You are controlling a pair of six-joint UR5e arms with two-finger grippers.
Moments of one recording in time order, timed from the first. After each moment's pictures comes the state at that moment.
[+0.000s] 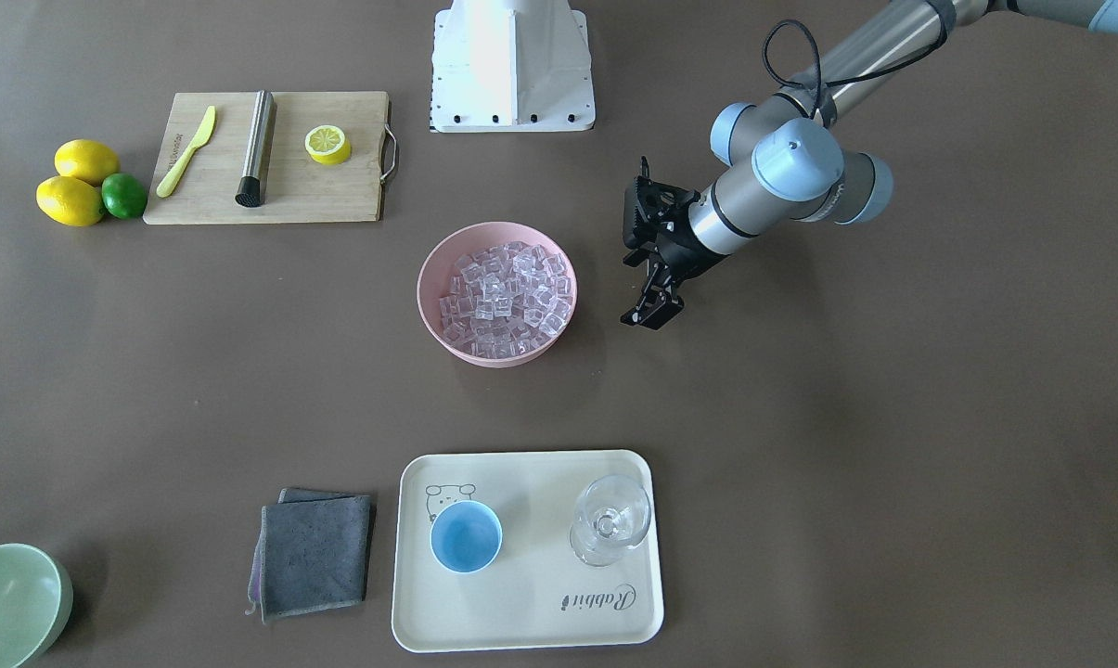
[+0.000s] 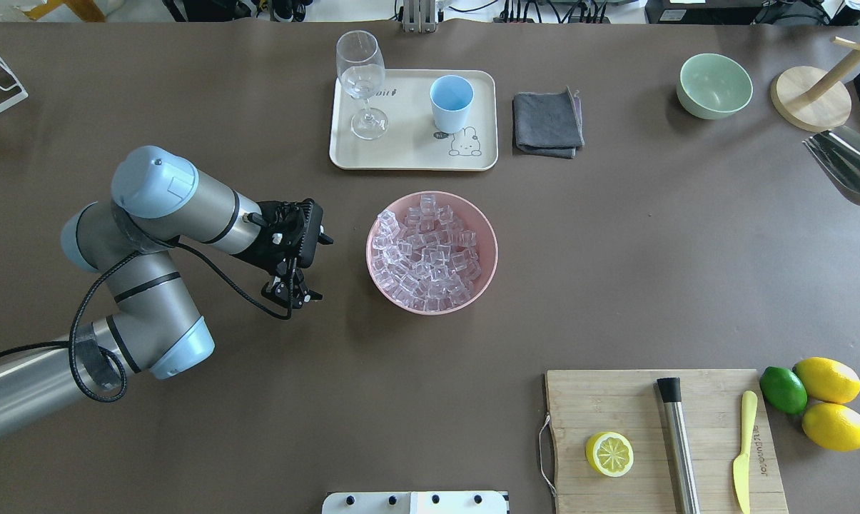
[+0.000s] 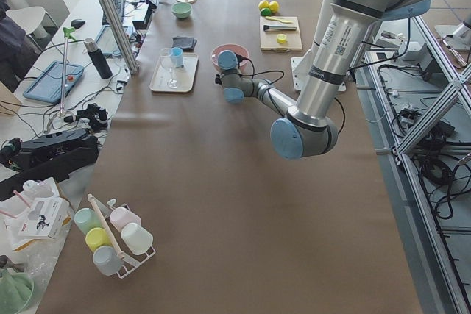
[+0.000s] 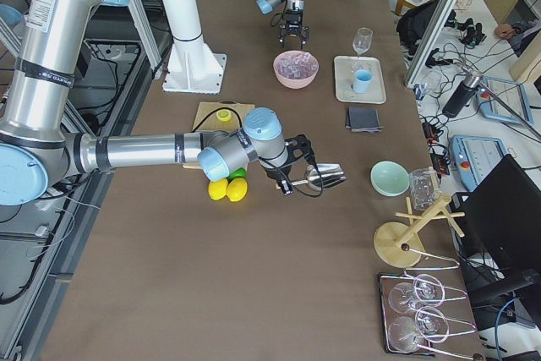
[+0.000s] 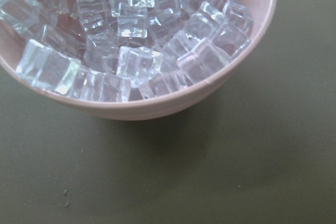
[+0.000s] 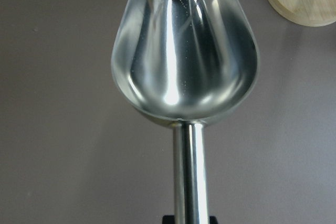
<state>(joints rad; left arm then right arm) -0.64 -2.05 -1.49 -2.36 -2.17 0.37 1.31 -1.87 1.92 -1.09 2.25 0.13</state>
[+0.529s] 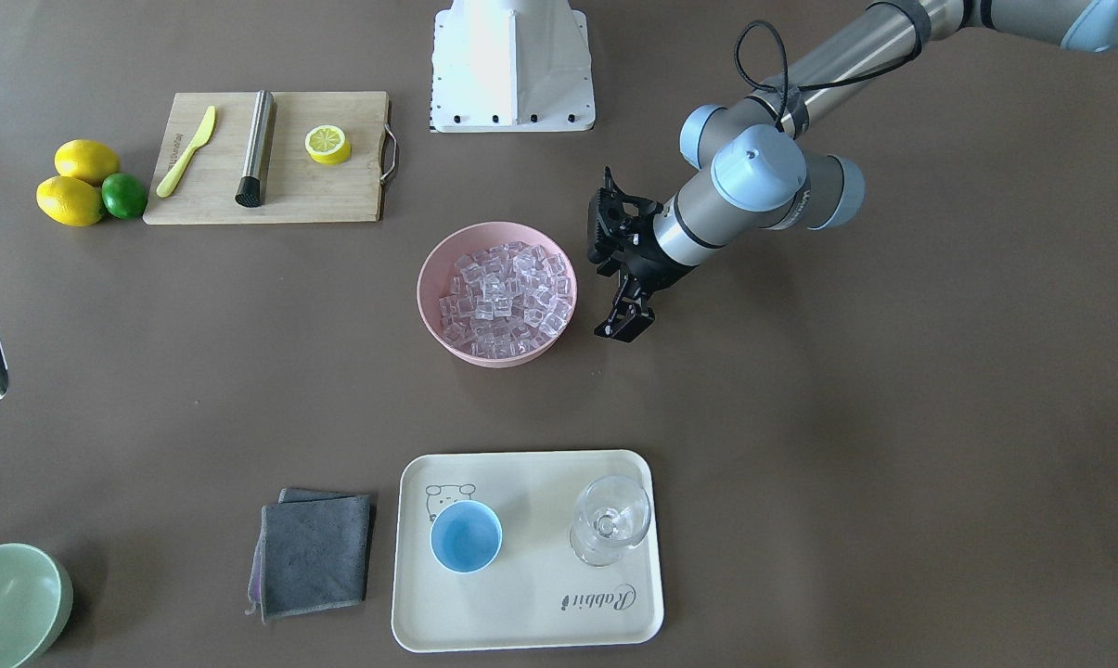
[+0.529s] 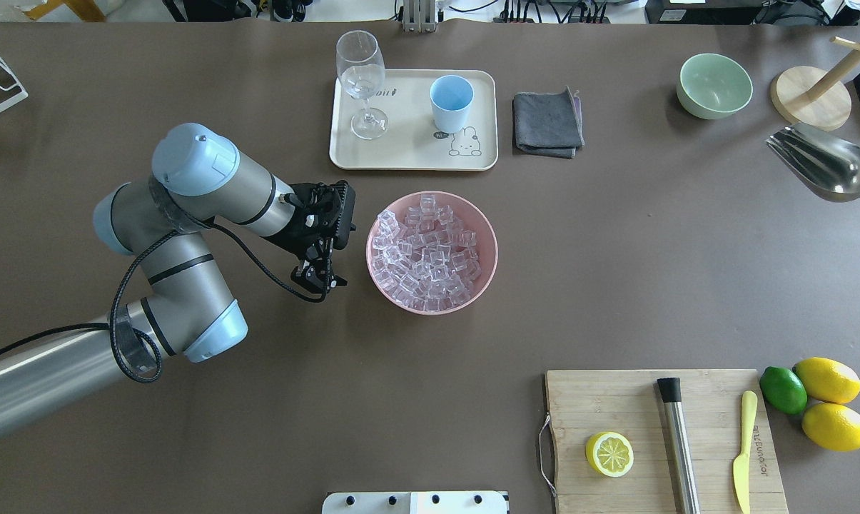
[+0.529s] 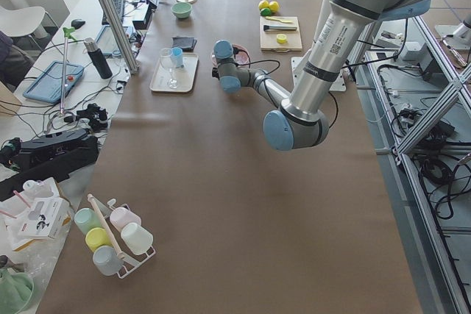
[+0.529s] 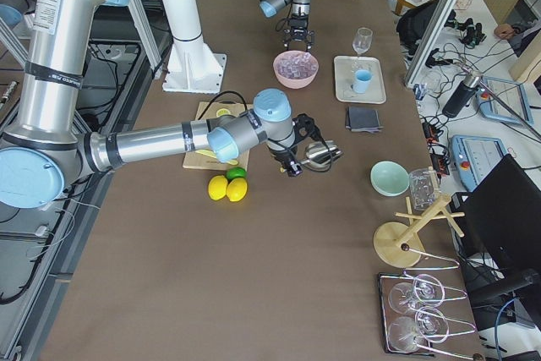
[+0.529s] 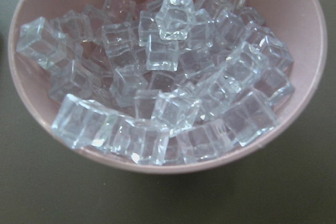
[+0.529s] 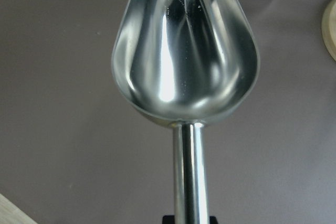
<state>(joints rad) -0.64 -2.15 -1.45 -2.26 -2.16 0.37 1.29 -1.80 1.98 -1.22 2.30 -0.04</state>
